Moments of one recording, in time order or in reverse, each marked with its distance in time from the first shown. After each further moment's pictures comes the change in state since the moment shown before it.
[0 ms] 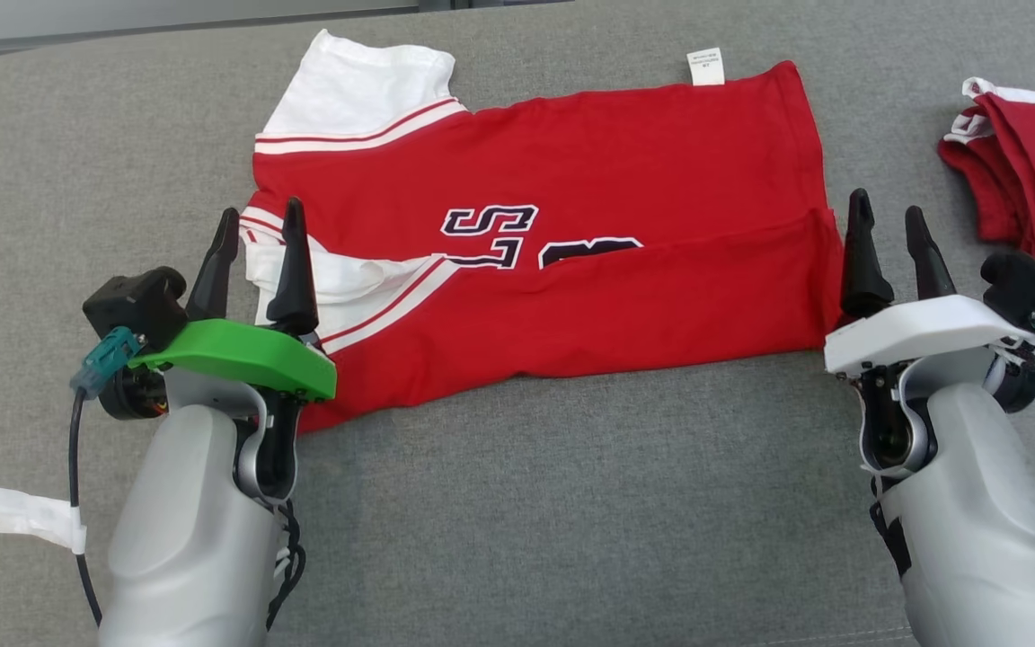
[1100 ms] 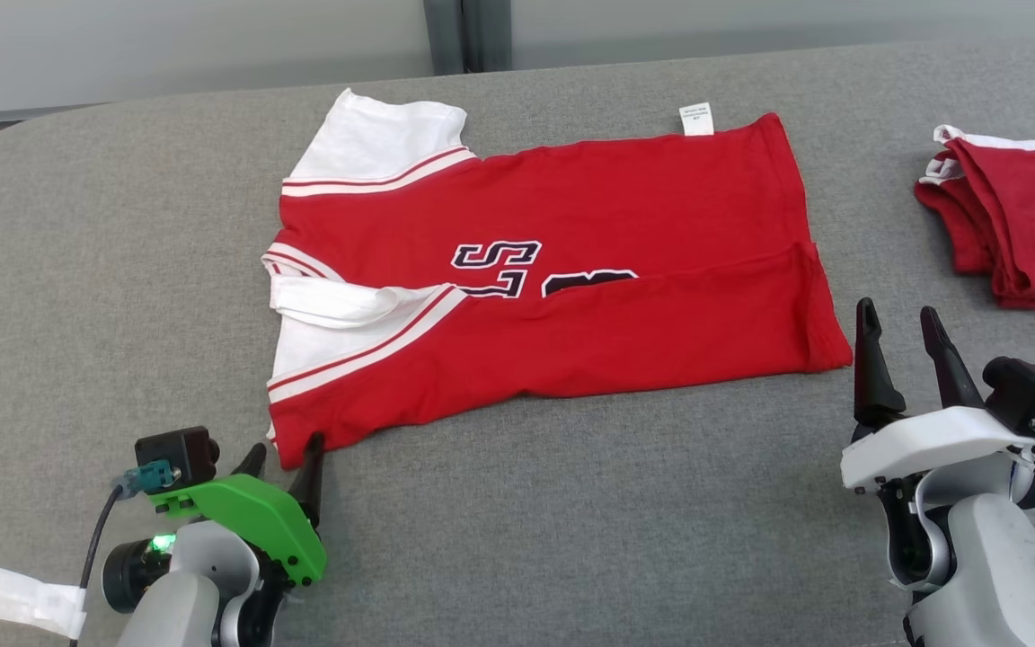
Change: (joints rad) left arm 0.306 0.114 -0.100 -0.102 -0.106 0.103 0.371; right arm 0.279 0.001 -0.022 -0.237 -0.161 0.000 0.056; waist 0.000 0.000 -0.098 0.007
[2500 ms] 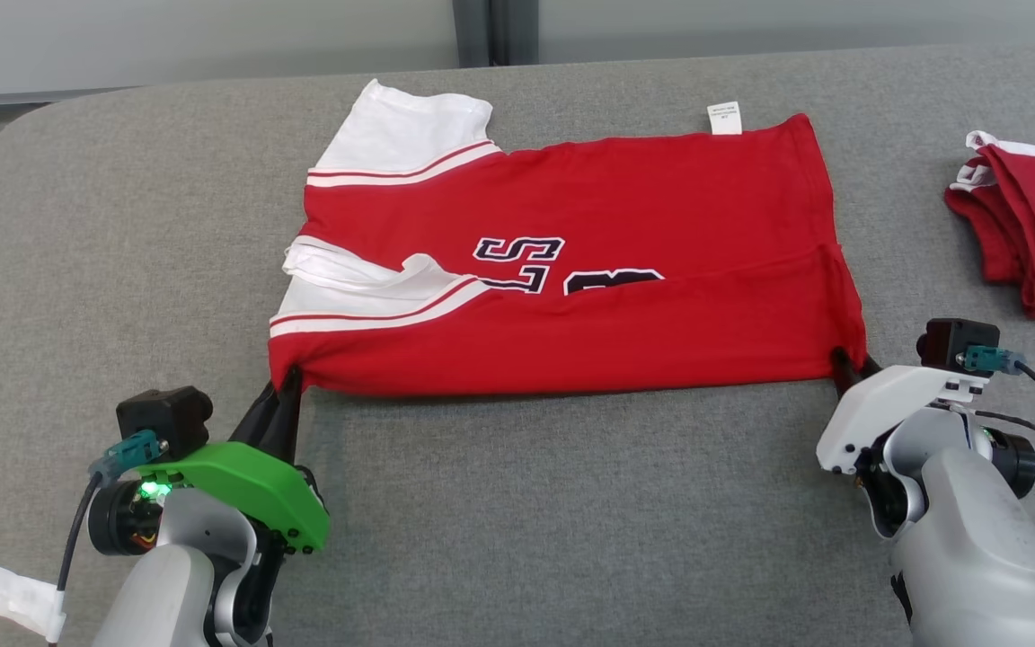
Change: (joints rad) left arm 0.023 0.041 -0.033 -0.255 0.028 0.032 -0.035; right arm -0.243 -0.002 -0.082 0.456 -0.134 0.000 0.263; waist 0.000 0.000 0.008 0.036
